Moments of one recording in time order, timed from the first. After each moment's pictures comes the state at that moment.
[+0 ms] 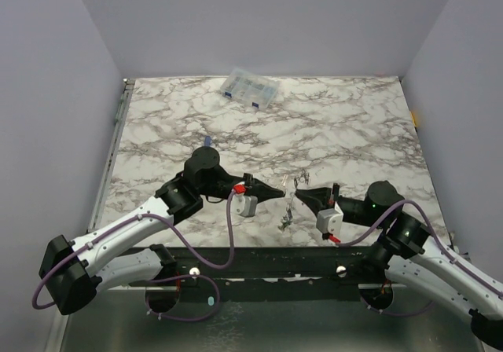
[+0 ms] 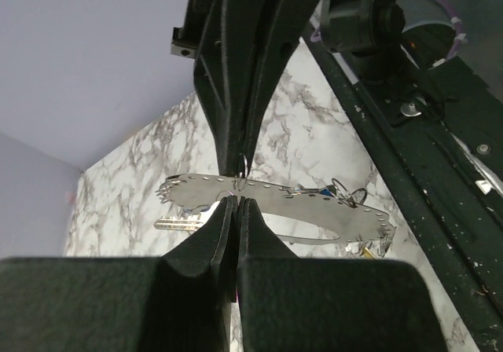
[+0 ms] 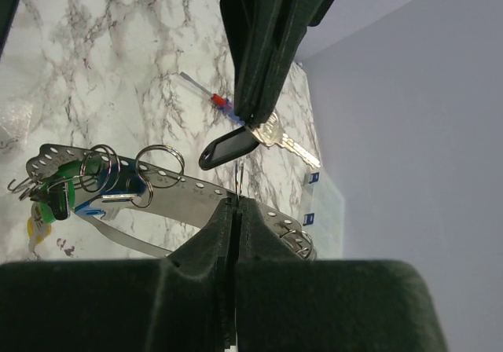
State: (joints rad) left arm -0.84 1.02 0.76 0.12 0.89 0.71; right arm 0.83 0.50 0.51 -0.14 -0.46 -1.01
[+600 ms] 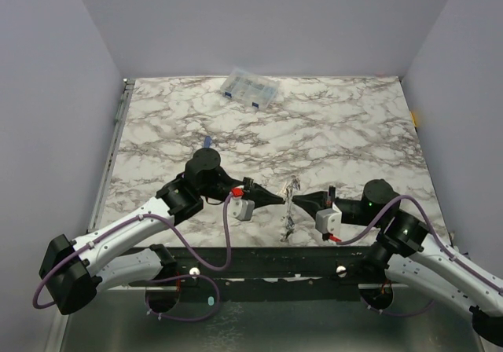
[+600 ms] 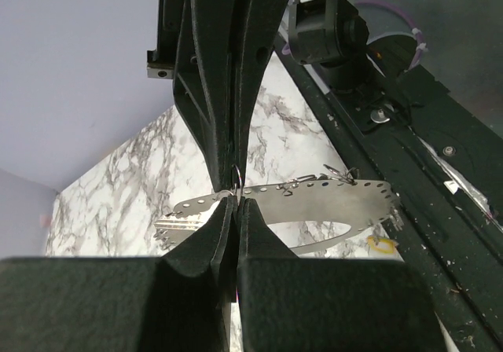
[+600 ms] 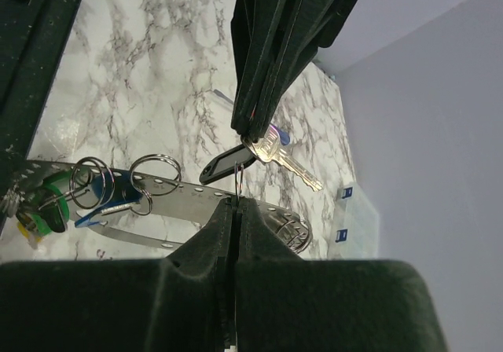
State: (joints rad) left arm -0.84 1.02 0.74 0.13 0.97 0.71; right arm 0.85 0.53 0.54 -0.17 -0.53 -0.94
